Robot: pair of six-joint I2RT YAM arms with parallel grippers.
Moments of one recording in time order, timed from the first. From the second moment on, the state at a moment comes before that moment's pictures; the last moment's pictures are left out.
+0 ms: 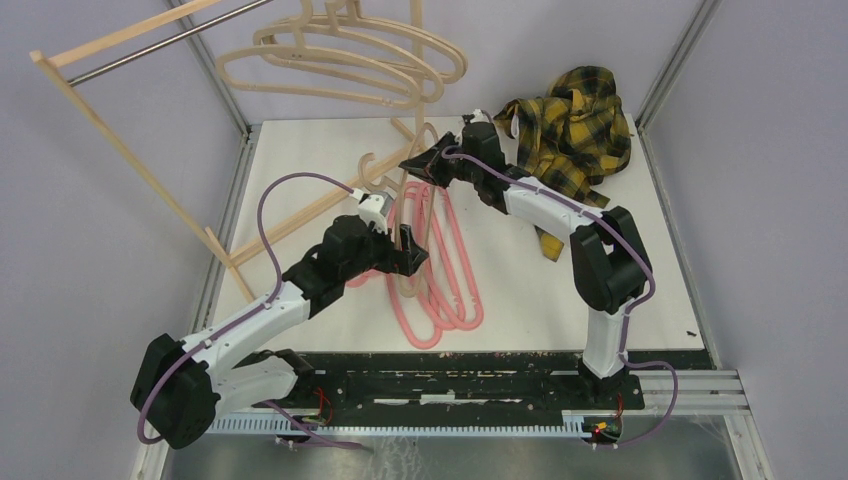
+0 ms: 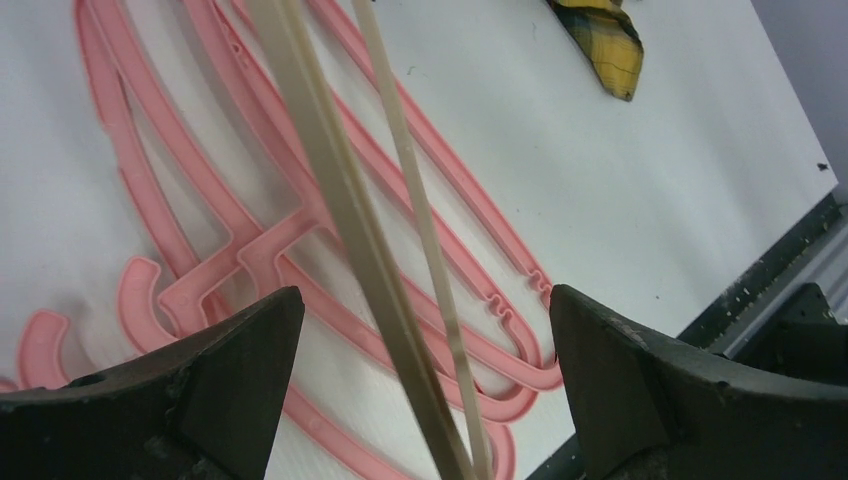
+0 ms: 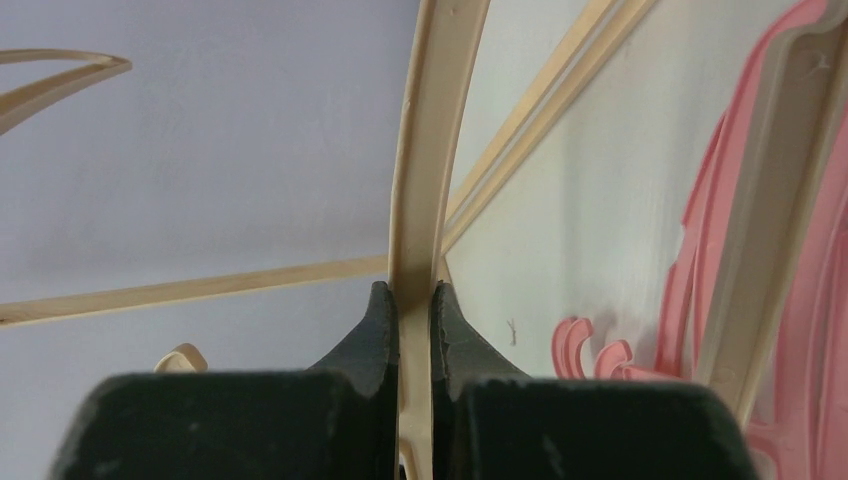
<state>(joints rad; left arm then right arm) -0.64 1.08 0.66 -0.02 0.08 -0.39 0.55 1.93 1.48 0.12 -0.33 1.20</state>
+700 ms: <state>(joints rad) -0.68 1.13 0.57 0.12 0.03 -0.51 0.54 1.90 1.38 0.32 -0.44 1.32</state>
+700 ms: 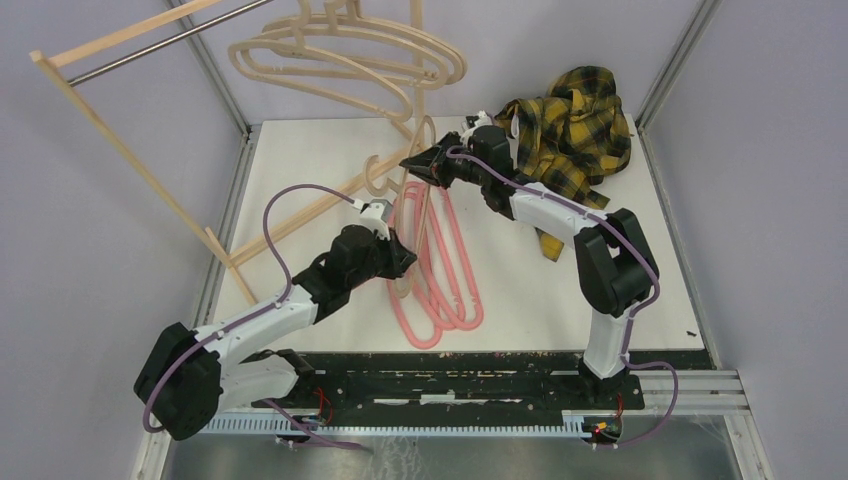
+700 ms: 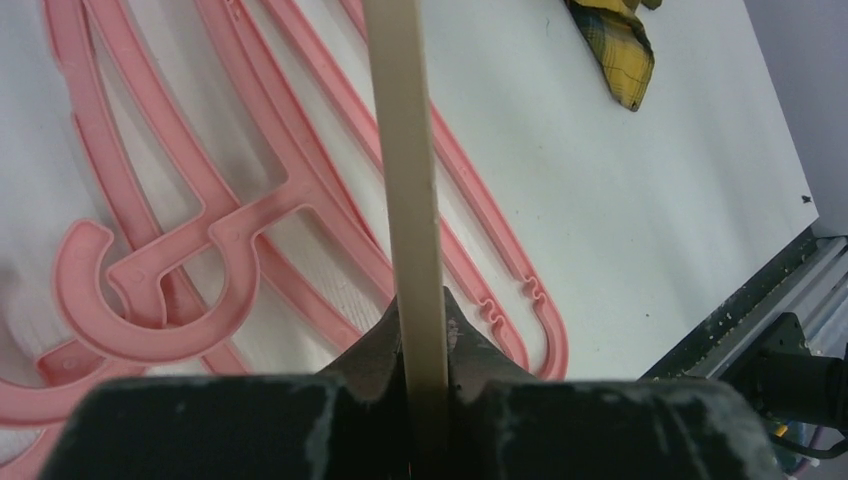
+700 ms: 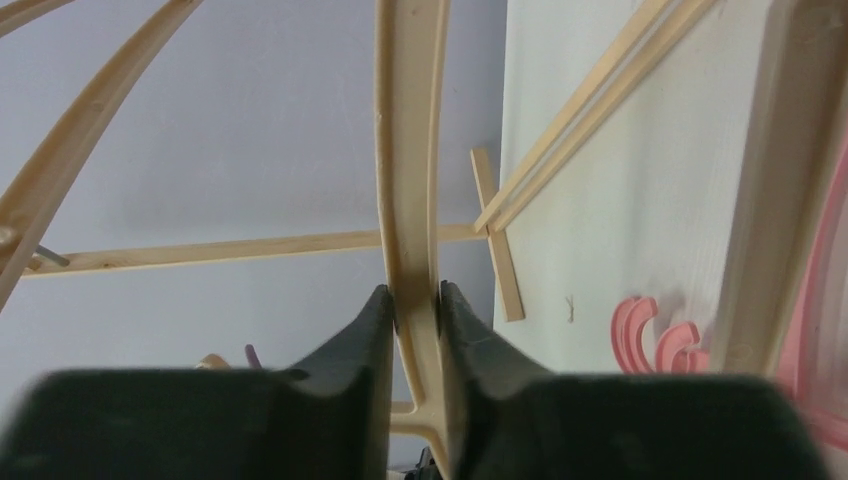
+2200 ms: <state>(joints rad) -0.35 1.14 1.19 -0.55 -0.71 -0.47 0.32 1.37 1.10 -0.41 -0.07 0.65</state>
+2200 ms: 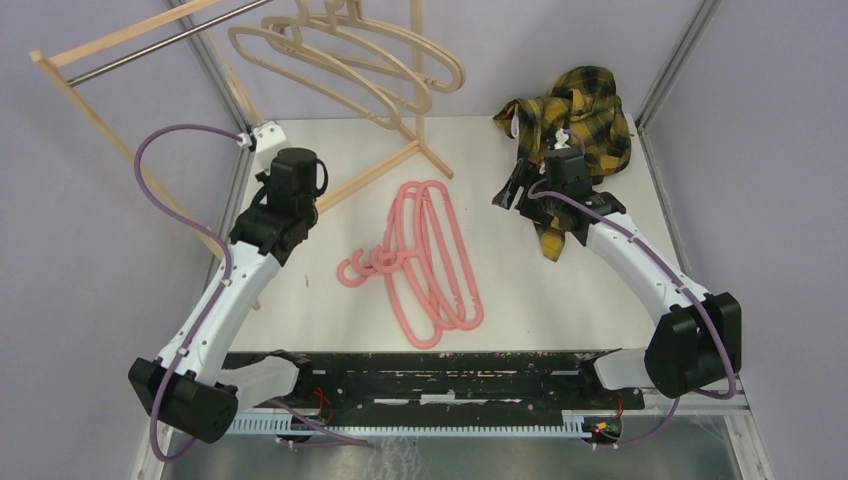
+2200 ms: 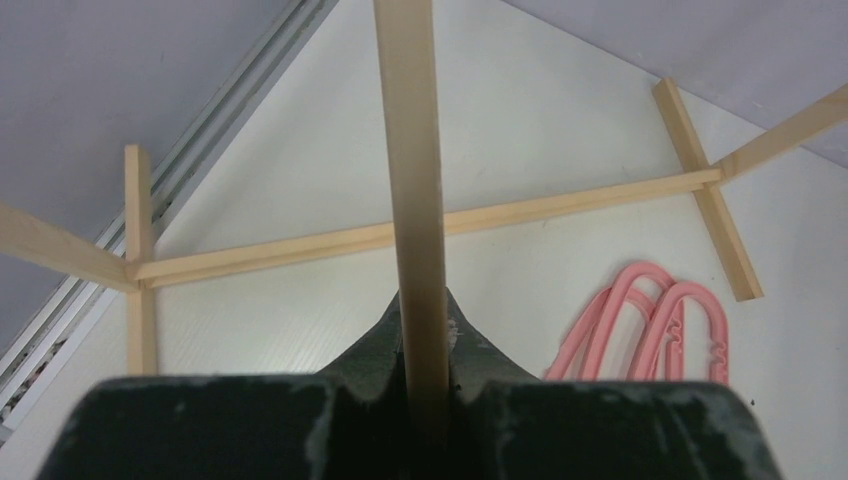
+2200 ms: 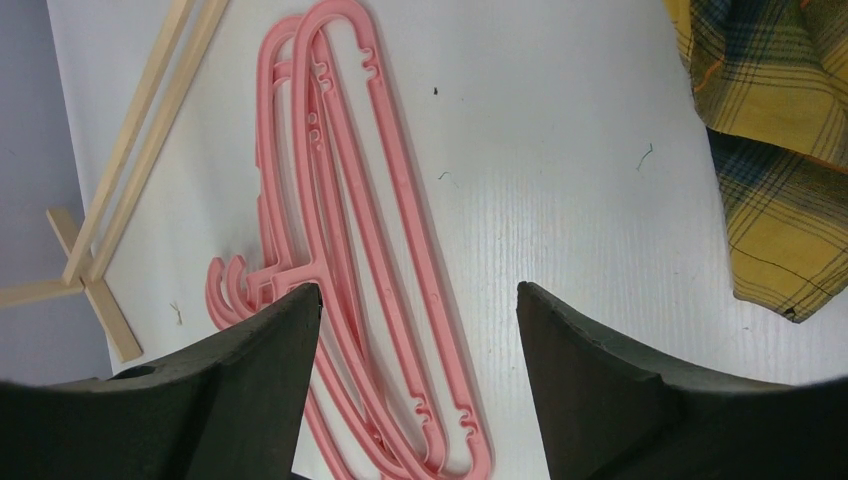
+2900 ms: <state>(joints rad) -0.23 1.38 1.55 -0.52 -0.62 -0.38 0.29 1.41 1.12 -0.43 -0.09 0.63</state>
